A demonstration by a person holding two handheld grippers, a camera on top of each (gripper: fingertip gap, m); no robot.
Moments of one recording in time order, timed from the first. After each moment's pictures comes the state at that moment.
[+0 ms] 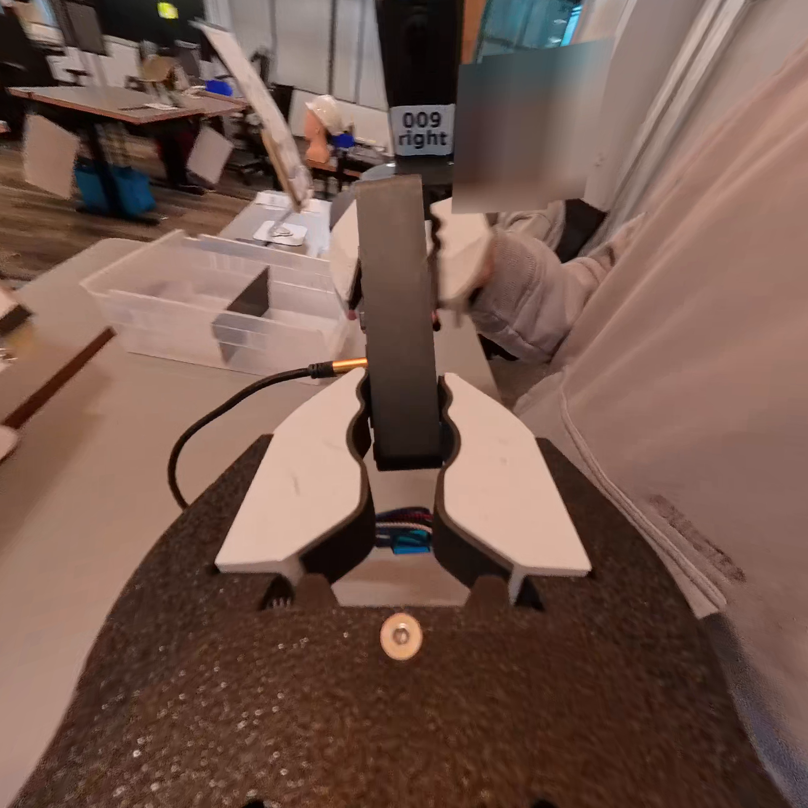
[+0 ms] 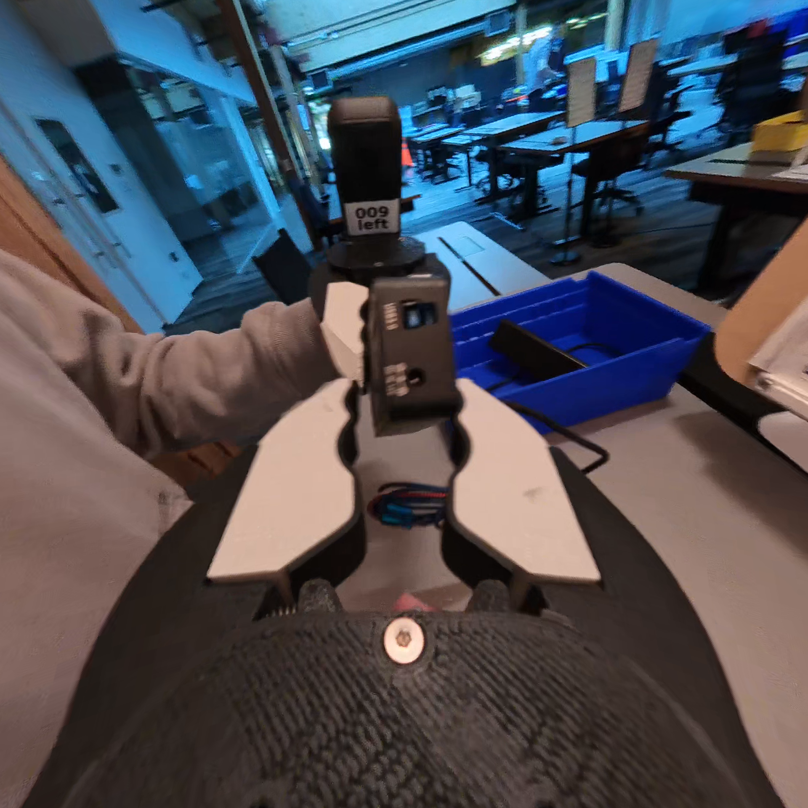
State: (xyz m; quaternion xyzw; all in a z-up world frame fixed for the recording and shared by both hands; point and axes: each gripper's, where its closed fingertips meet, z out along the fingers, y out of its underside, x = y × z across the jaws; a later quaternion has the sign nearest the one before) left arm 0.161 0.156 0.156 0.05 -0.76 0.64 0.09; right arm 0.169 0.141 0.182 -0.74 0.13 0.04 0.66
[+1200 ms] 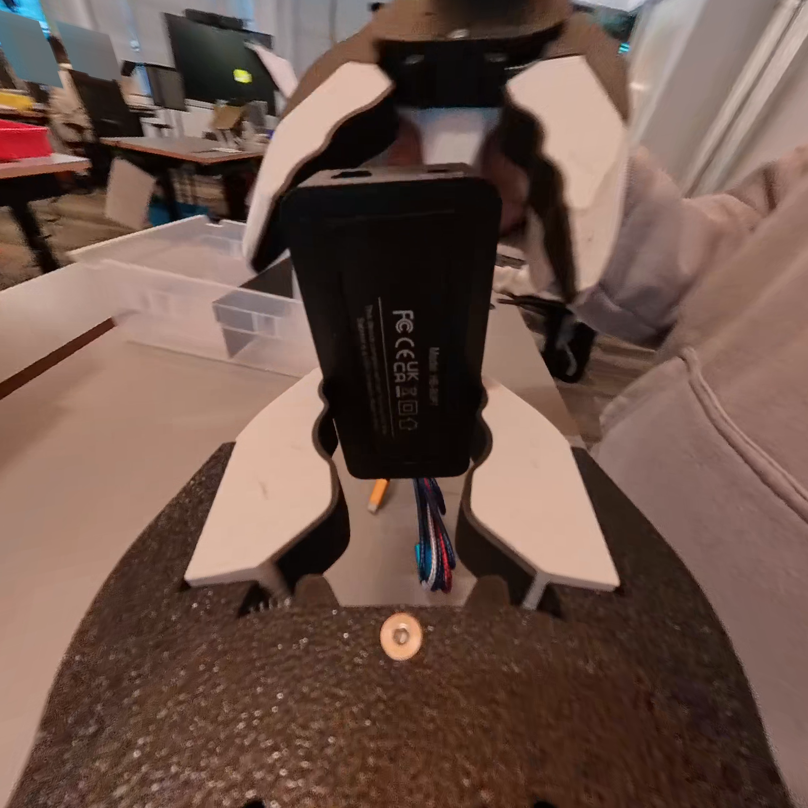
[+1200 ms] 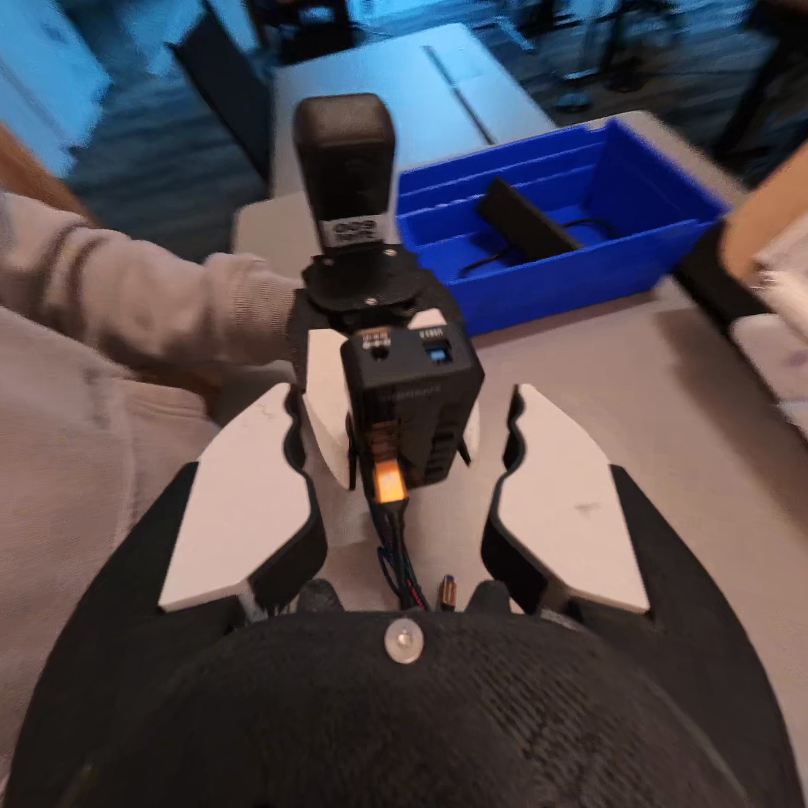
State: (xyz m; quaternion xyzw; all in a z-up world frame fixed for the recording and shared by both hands) left arm 0.161 0.089 0.078 0.07 -0.74 0.67 0.04; right arm 0.170 0.127 0.125 -0.85 0.11 0.02 0.52
